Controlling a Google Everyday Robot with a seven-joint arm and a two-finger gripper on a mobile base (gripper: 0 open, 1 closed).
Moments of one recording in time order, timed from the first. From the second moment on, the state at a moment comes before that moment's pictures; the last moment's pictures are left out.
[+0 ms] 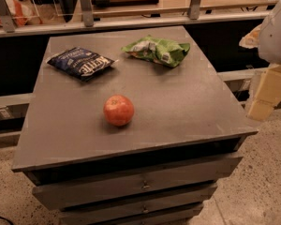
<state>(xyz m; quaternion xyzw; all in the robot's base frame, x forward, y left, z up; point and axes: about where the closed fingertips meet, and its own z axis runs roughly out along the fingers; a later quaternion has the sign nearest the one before) 0.438 -0.217 0.976 -0.60 0.78 -0.03 0.16</state>
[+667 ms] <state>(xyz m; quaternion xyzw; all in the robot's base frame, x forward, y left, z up) 0.453 -0.213 0.981 -0.59 0.78 -0.02 0.20</state>
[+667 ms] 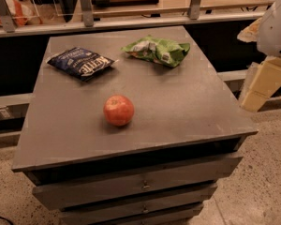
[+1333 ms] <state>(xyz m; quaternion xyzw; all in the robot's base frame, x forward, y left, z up) 0.539 -0.221 0.981 -0.52 0.76 0.09 0.37</state>
